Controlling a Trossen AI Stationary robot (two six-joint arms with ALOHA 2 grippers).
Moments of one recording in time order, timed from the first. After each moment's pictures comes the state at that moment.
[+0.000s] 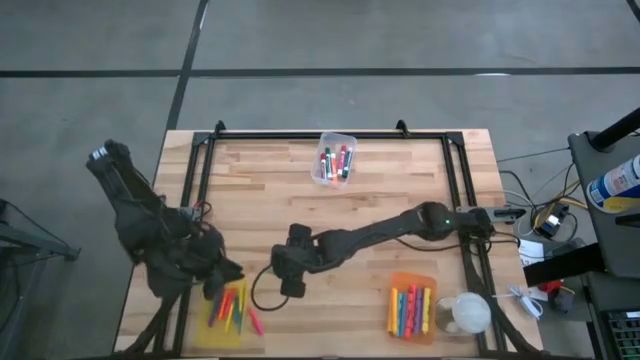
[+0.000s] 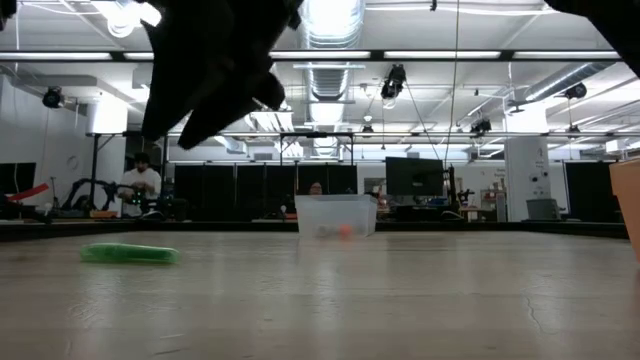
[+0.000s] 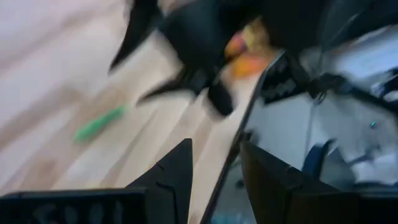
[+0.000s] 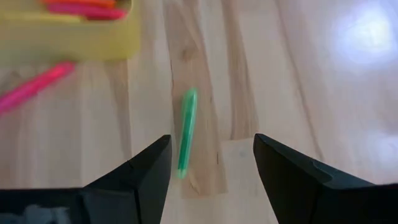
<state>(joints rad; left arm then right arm) -0.91 1.01 1.04 -0.79 -0.58 -1.48 0.26 2.39 2.20 -0.78 0.25 0.32</state>
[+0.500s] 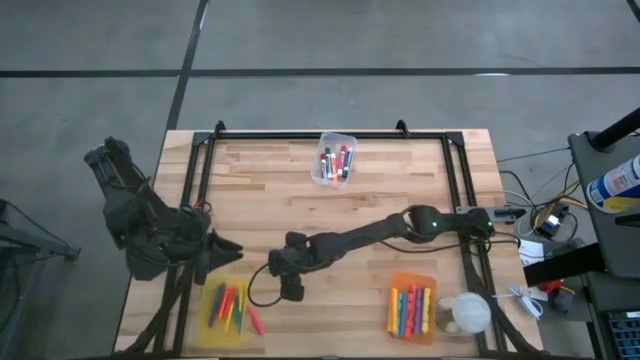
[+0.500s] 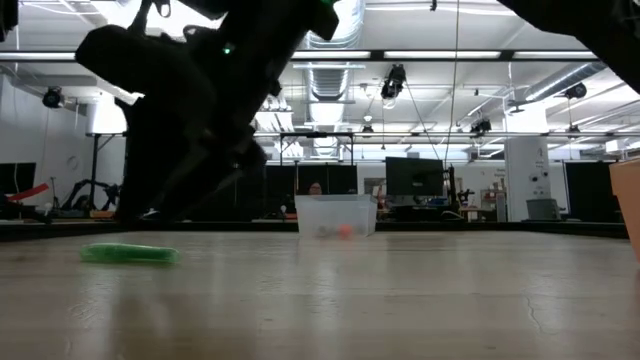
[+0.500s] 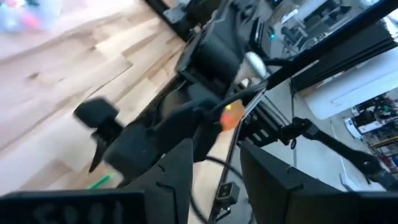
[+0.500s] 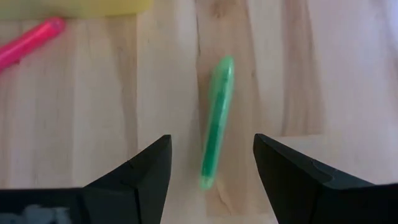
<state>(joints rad) -0.91 0.92 1.09 -0.74 -0.80 -1.31 0.23 2.51 2.20 -0.71 0.09 0.31</state>
